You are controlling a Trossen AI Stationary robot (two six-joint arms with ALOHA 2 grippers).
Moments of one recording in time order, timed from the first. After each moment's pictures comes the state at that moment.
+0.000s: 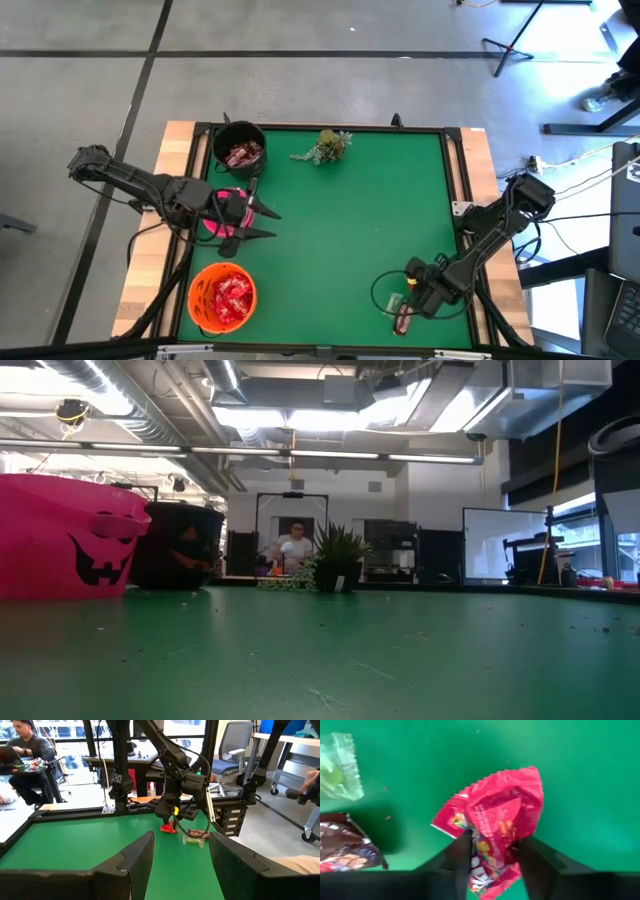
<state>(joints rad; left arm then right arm) -0.31 0.91 0.74 0.02 -0.15 -0.05 0.88 1.63 0.84 -0.79 -0.02 1.53</state>
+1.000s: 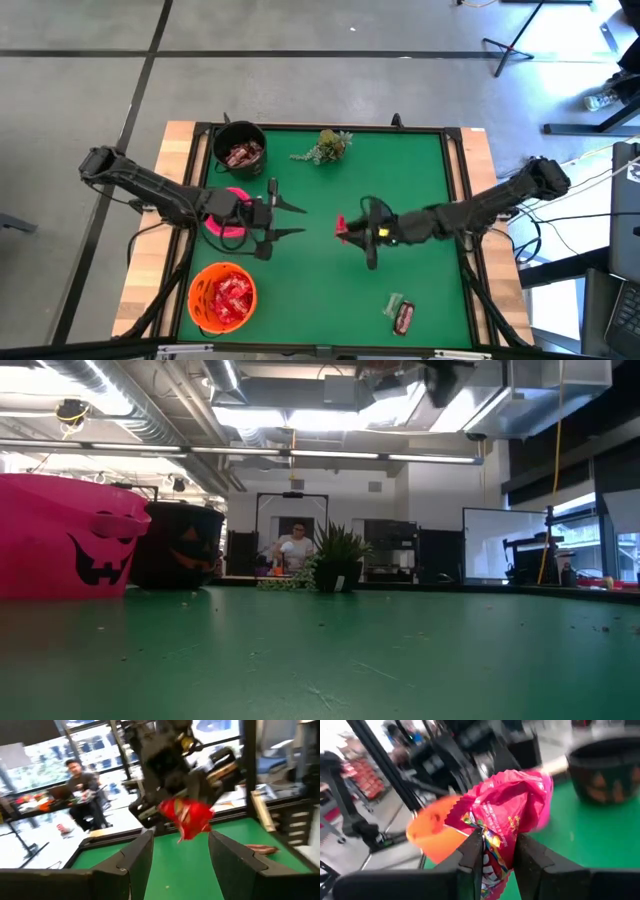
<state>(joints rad) -0.28 1.18 0.74 0.39 -0.29 0.19 0.37 1.35 0.83 0.34 0.35 0.45</state>
